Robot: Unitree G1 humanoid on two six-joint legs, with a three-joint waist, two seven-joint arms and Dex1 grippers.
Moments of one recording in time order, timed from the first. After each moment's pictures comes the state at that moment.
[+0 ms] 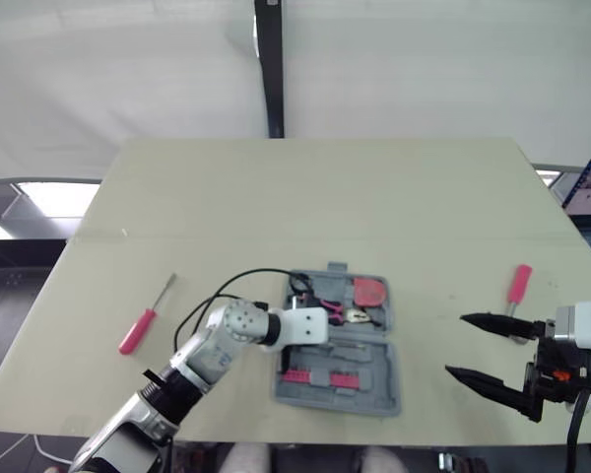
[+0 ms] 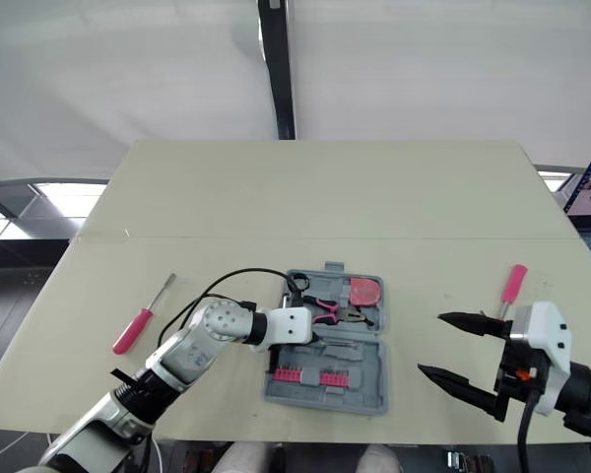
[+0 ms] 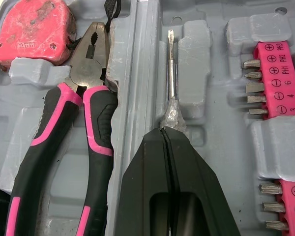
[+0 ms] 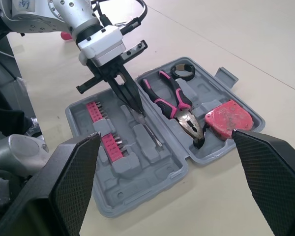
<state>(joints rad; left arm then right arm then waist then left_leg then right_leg) -0.43 0.39 -0.57 0.02 0.23 0.27 -0.87 0.44 -0.83 -0.60 -0.55 0.71 0.42 1.14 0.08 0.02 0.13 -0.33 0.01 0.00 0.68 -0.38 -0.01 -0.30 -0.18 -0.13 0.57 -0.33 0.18</state>
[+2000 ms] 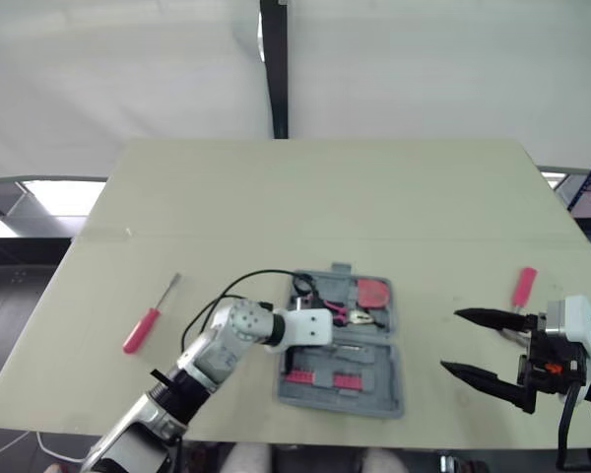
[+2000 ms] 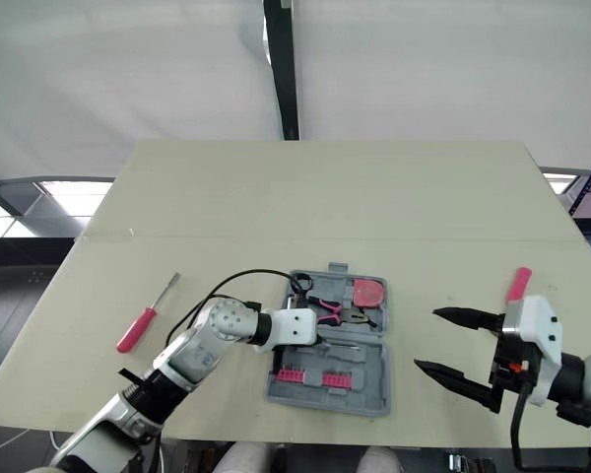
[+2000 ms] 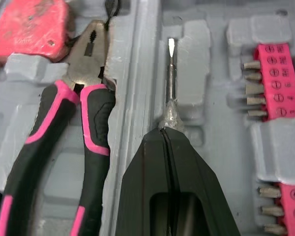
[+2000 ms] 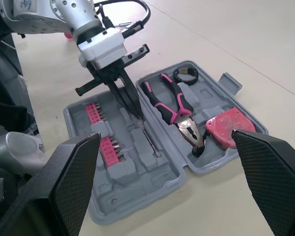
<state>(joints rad) -0.37 0.34 -0.48 0.00 0.23 0.27 -0.87 0.37 -0.83 -0.55 -0.51 0.67 0.41 1.17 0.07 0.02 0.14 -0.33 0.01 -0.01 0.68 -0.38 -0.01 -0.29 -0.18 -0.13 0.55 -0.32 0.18</state>
